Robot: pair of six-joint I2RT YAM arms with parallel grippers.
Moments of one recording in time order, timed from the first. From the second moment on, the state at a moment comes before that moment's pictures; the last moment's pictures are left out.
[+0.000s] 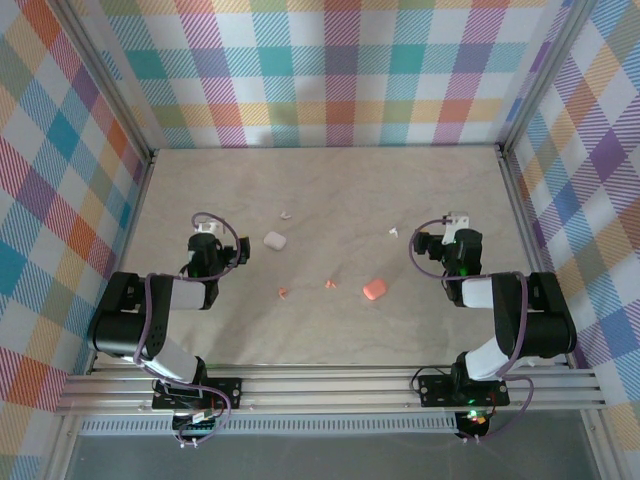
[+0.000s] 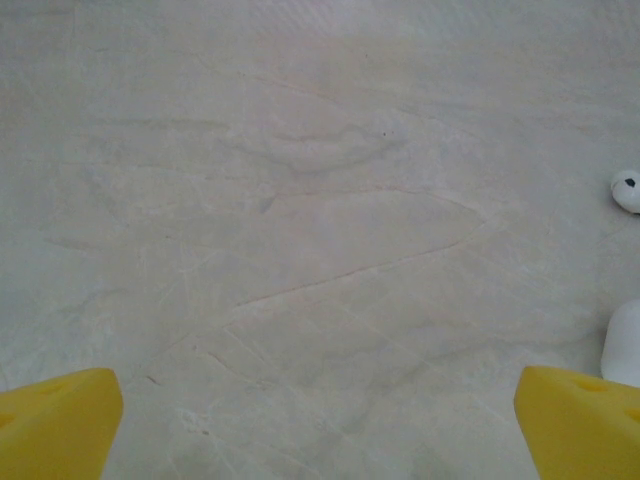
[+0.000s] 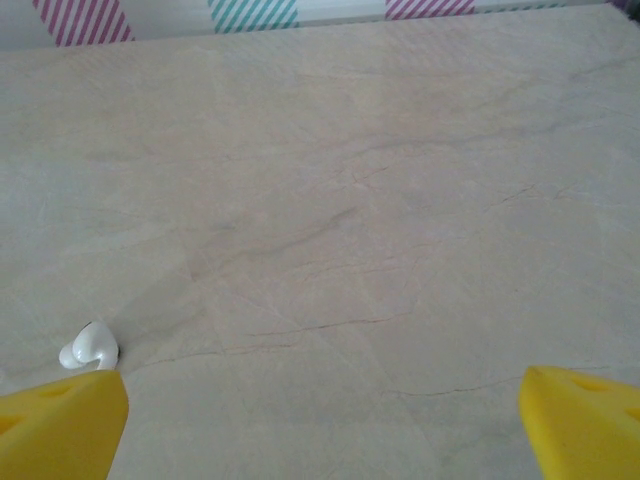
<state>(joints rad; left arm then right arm) -0.09 1.54 0.42 0.63 -0.10 -0.08 0.03 1.51 0.40 0.69 -0.03 0.06</state>
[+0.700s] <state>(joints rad) -0.21 1.10 0.55 -0.11 0.09 -0.48 0.40 1.50 1.04 -0.67 -0.13 0.25</state>
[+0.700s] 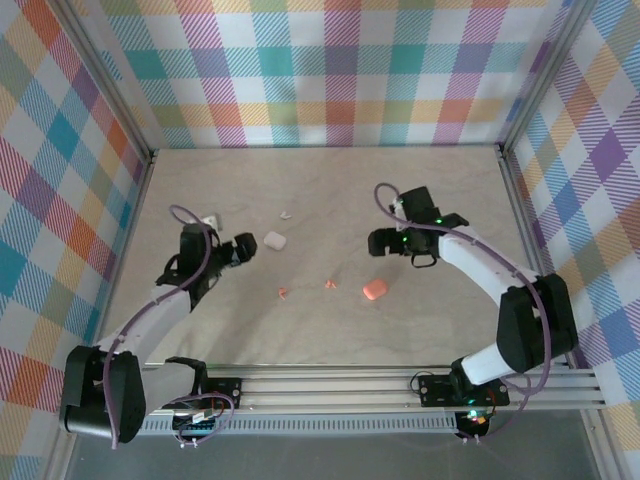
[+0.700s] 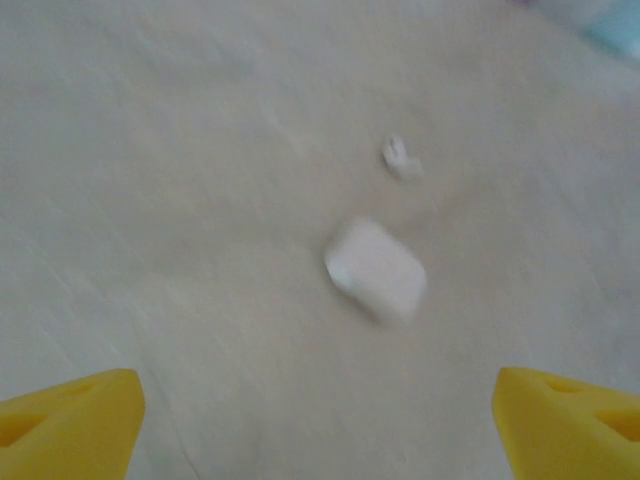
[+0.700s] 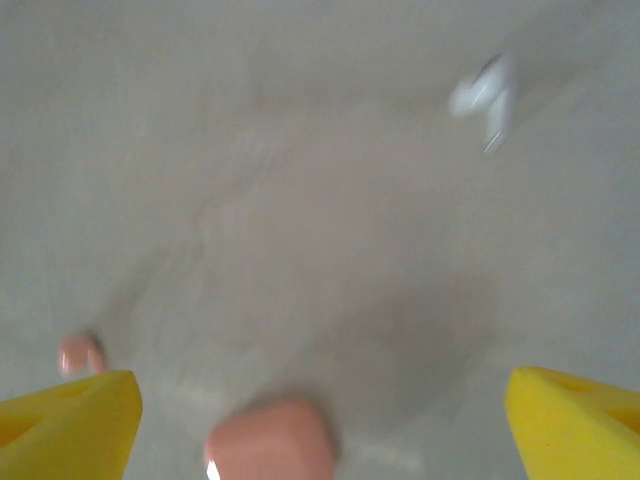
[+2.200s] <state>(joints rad) -0.76 1.07 0.51 -0.15 -0.04 -0.75 0.60 1.89 1.25 -1.00 -0.15 0.19</state>
